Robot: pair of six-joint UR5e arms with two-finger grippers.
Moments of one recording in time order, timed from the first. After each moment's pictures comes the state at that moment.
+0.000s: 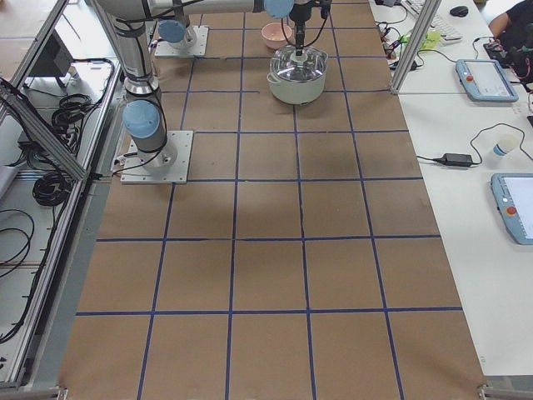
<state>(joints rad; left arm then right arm) -1.50 -1.53 -1.55 -1.67 1.58 0.07 1.81 -1.37 1.47 -1.76 -1.54 0.31</state>
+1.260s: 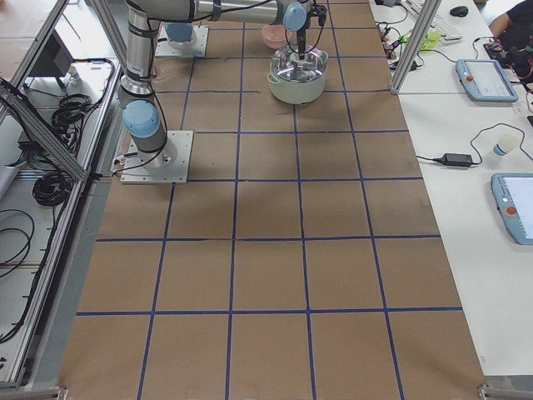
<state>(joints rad) -1.32 -1.60 -1.93 -1.22 1.56 0.24 1.98 -1.16 1.45 -1.99 -1.61 0.44</state>
